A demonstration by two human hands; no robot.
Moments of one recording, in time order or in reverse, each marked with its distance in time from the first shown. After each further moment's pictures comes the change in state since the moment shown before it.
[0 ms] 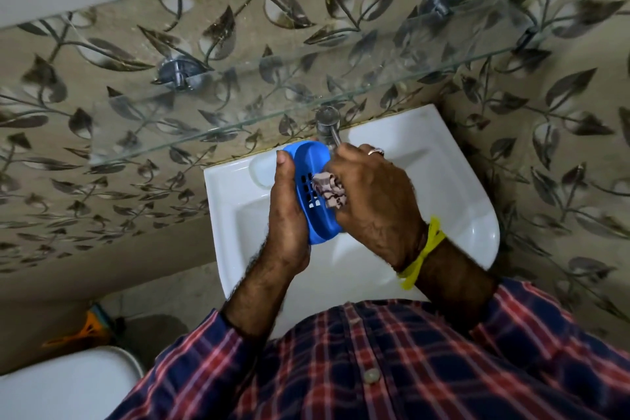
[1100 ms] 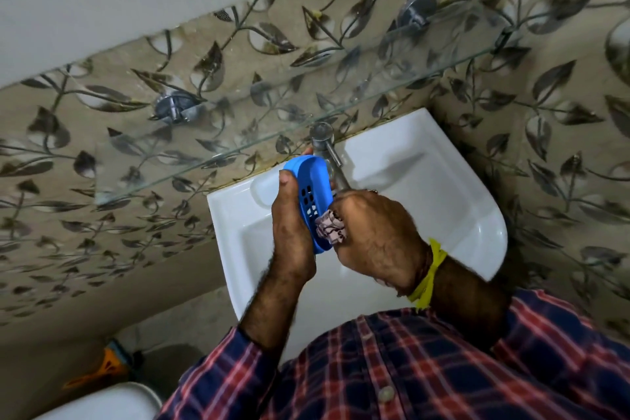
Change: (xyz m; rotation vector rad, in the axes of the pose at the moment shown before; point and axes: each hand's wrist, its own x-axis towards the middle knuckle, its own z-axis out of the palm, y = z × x) left_hand 0.011 -0.005 -0.004 0.085 0.078 0.081; right_hand -0.015 -0.006 0.005 0.124 -0.221 0.208
